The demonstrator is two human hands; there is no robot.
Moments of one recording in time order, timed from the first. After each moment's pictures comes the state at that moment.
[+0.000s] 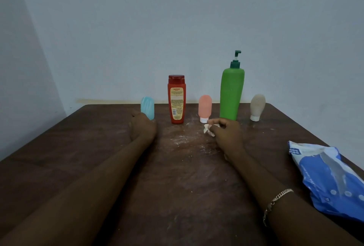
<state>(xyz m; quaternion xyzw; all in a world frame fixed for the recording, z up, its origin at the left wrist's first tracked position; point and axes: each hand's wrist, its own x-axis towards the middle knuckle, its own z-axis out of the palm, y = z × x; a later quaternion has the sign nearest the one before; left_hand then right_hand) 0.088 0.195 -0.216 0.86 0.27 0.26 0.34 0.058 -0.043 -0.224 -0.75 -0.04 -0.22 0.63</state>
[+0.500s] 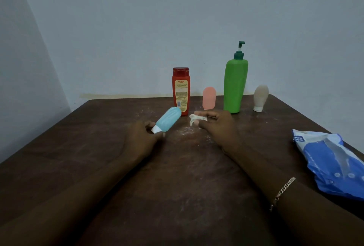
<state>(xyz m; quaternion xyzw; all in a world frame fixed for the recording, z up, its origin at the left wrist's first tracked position) -0.012 0.214 -0.221 0.90 0.06 0.20 0.39 0.022 -0.014 -0.210 -0.78 -0.16 -0.18 0.57</state>
